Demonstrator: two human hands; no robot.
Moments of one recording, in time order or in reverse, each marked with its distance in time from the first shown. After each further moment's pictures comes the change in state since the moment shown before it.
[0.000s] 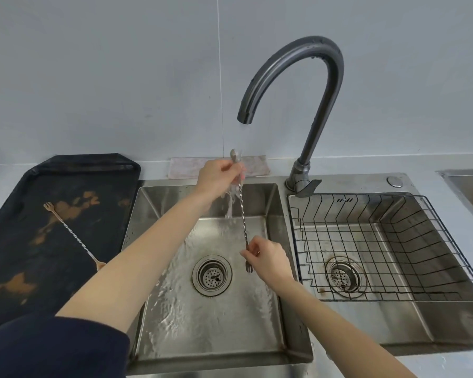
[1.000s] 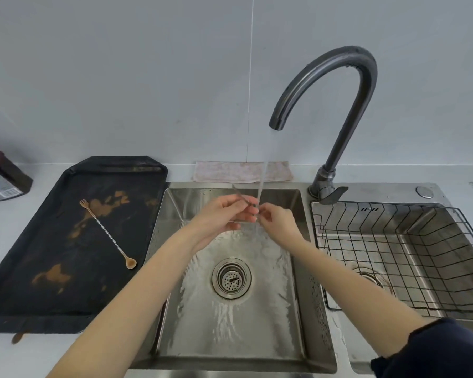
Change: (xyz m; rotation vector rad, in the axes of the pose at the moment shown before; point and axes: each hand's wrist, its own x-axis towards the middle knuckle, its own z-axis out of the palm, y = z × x) left_hand -0.057 -0.031 -0.042 -0.265 -0.296 -0.129; right_hand 0.052 -0.051 -0.022 -0.002 -0.026 -0.164
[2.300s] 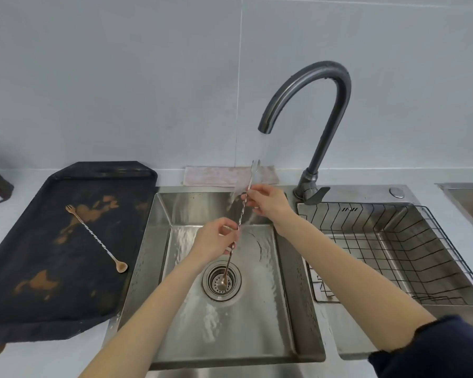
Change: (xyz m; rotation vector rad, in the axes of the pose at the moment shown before) left_hand -0.004 -0.049 0.013 0.305 0.203 -0.002; right_hand -0.005 -0.044 -0.032 0.684 0.021 0.239
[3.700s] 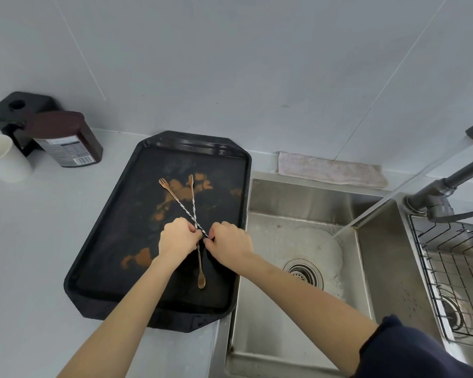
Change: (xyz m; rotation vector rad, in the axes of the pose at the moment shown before) left_hand 0.012 -0.155 -0.226 0.389 0.334 -0.440; right_hand -0.007 0.046 0.297 -1.095 -0.348 -0.335
